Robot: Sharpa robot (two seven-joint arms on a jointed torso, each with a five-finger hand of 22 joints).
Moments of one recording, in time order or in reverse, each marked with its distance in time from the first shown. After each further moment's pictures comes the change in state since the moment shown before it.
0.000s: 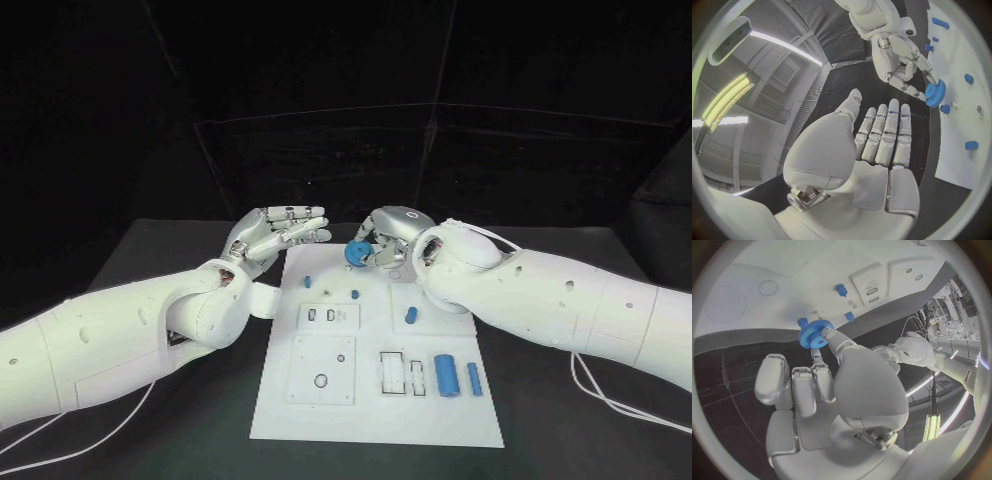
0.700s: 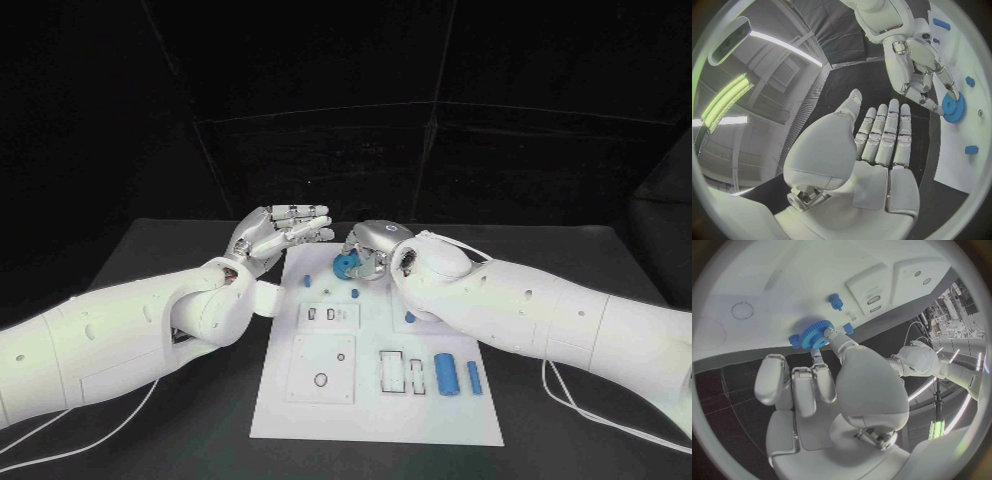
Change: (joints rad) left arm 0.000 0.009 0.000 -0.005 0.000 0.001 -0.002; left_hand 0.004 0.004 0.000 0.000 0.000 0.000 0.000 0.000 0.000 0.000 0.000 0.000 0.000 0.000 0.000 0.000 0.000 0.000 0.000 0.000 0.000 -0.001; right arm -0.045 0.115 0.004 -0.114 -0.022 0.031 -0.016; right_hand -0.045 -0.013 0.021 -0.004 -0.042 0.015 0.000 -0.028 0.001 -0.002 0.002 -0.008 0.000 0.000 0.000 0.000 0.000 0.000 0.003 0.004 0.000 0.001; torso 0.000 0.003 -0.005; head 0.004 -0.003
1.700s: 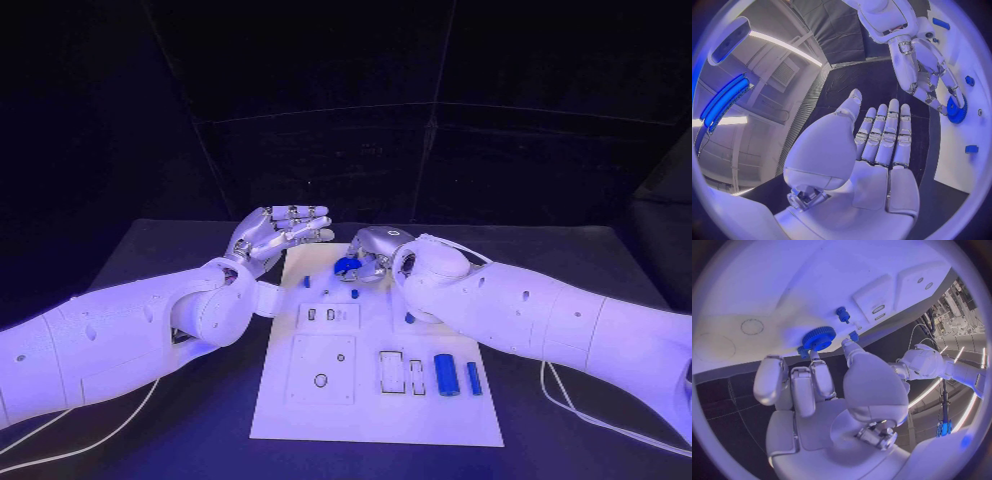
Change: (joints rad) left arm 0.000 0.001 0.000 -0.004 0.000 0.001 -0.003; left_hand 0.000 0.000 -0.003 -0.003 0.000 0.000 0.000 0.000 0.000 0.000 0.000 0.000 0.000 0.000 0.000 0.000 0.000 0.000 0.000 0.000 0.000 -0.001; right arm -0.006 0.008 -0.003 -0.027 0.020 0.052 -0.034; right_hand -0.226 0.024 -0.234 0.206 0.017 -0.111 0.015 -0.035 0.004 -0.032 0.032 -0.042 0.000 0.000 0.022 0.000 0.001 0.000 -0.002 0.023 0.007 0.007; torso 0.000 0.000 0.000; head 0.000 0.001
